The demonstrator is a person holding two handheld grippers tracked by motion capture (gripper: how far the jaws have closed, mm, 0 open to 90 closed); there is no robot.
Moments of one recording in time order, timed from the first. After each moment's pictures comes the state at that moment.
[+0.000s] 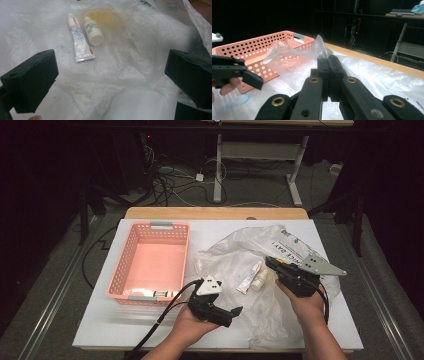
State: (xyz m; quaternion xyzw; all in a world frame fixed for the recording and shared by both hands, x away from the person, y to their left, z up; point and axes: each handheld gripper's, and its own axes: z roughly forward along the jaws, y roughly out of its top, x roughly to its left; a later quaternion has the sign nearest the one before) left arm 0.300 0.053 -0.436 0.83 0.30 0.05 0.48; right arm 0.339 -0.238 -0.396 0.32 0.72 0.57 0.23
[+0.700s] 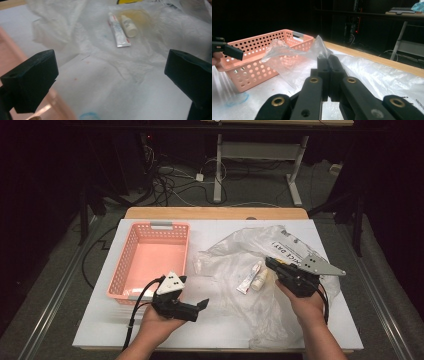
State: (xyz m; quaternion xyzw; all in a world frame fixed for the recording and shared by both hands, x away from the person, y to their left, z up) left arm 0.295 0.133 -0.424 0.80 0.35 0.11 0.47; right arm 0.340 -0.238 -0.399 0.32 0.72 0.57 0.23
